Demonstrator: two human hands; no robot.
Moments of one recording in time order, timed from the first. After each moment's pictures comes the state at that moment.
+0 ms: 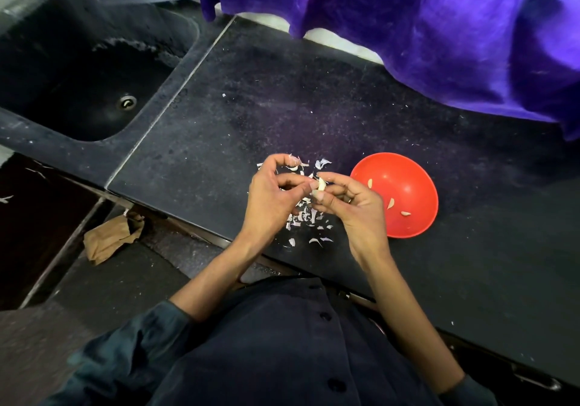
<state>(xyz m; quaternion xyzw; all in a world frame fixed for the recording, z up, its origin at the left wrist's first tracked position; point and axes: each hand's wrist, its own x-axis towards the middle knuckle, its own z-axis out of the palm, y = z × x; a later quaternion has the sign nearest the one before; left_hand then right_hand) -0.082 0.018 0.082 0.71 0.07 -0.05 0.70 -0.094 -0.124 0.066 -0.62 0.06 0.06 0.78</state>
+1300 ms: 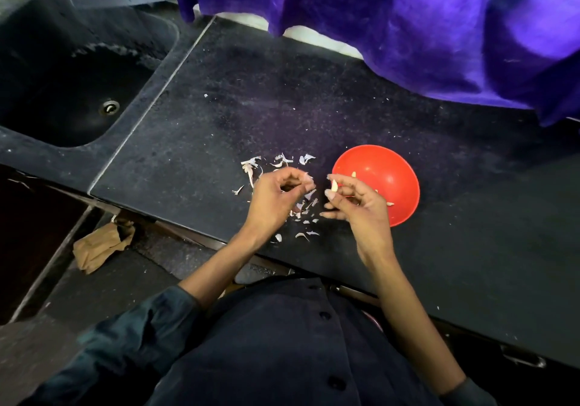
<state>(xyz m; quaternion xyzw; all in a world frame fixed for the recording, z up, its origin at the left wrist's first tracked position) -0.075 -0.005 0.047 0.74 0.01 -0.07 0.67 -0.105 -0.158 0.058 -0.66 0.13 0.04 0.74</state>
